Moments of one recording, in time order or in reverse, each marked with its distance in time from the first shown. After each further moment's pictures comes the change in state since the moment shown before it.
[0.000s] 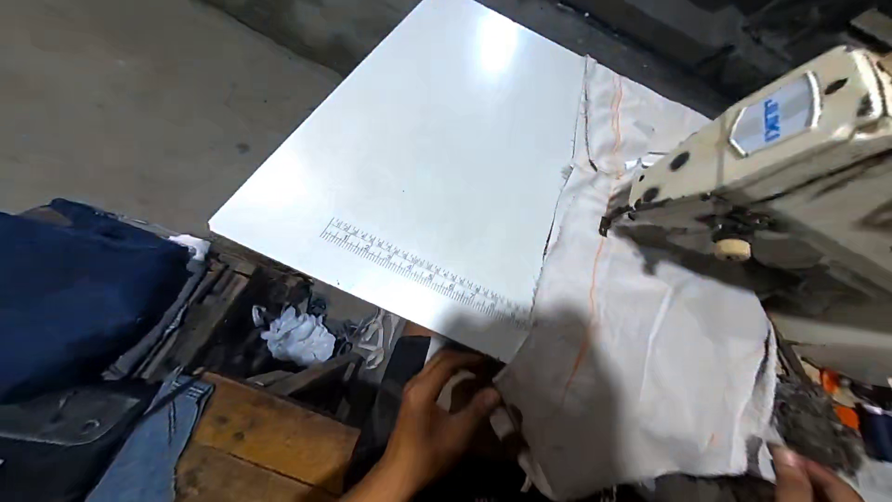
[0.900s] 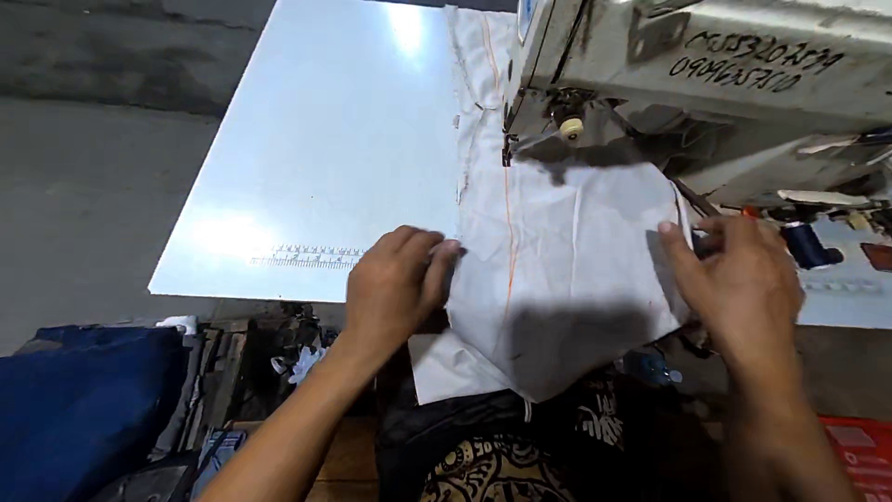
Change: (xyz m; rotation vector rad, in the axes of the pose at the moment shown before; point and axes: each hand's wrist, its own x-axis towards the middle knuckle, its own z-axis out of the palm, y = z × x) left_hand 0.116 0.058 -0.006 0.765 -0.243 0.420; right_hand 0.058 -0.056 0.009 -0.172 -0.039 0.176
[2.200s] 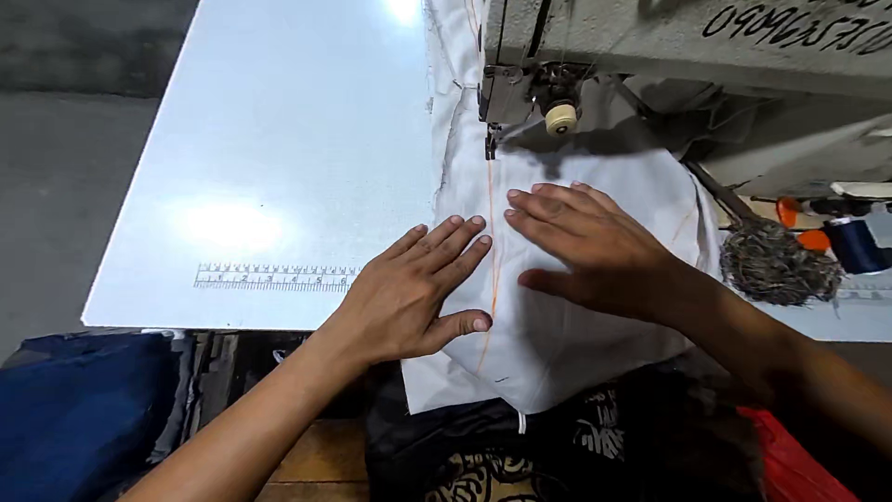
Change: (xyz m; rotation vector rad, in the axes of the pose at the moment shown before) left_hand 0.026 -0.007 0.033 0.109 -0.412 0.415; right_hand 0.050 -0.057 0.061 0.122 -0.307 -1.114
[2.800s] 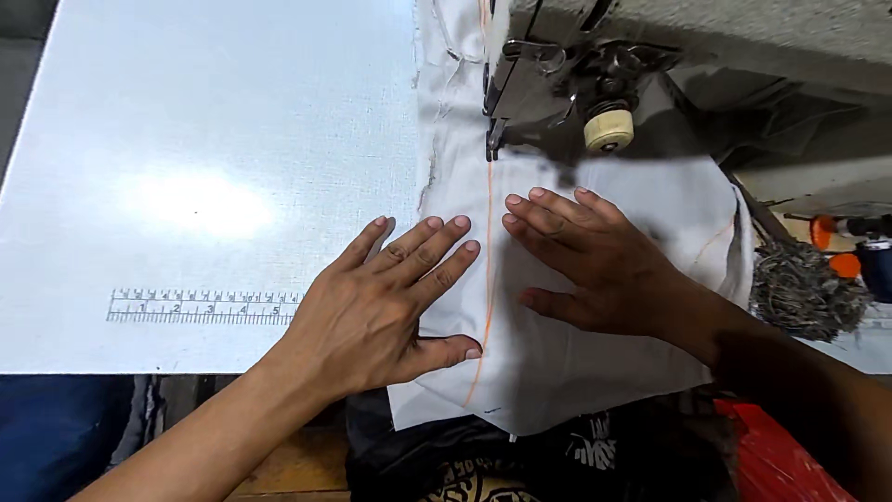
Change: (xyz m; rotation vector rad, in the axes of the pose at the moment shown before) left_hand 0.003 -0.014 -0.005 0.105 -0.001 -0.059; right_hand 0.002 0.020 0.023 -0.020 -0.029 -0.016
